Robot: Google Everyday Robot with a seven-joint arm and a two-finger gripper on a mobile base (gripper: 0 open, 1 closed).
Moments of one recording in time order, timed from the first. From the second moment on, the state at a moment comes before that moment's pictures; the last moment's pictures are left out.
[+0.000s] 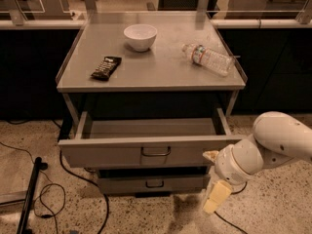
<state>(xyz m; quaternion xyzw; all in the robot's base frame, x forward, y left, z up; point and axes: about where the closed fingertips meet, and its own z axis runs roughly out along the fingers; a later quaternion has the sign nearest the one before) 0.414 -0.143 0.640 -0.58 0.77 0.23 0.17</state>
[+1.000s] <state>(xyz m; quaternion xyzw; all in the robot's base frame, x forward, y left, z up) 0.474 -0.121 0.722 -0.61 0.74 0.20 0.23</state>
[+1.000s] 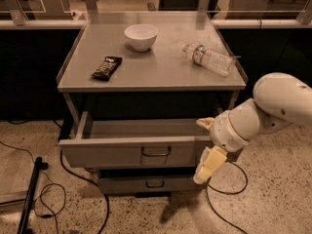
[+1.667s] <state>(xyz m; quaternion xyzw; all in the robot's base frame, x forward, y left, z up) 0.461 -0.123 0.720 -0.60 0.73 0.20 0.23</state>
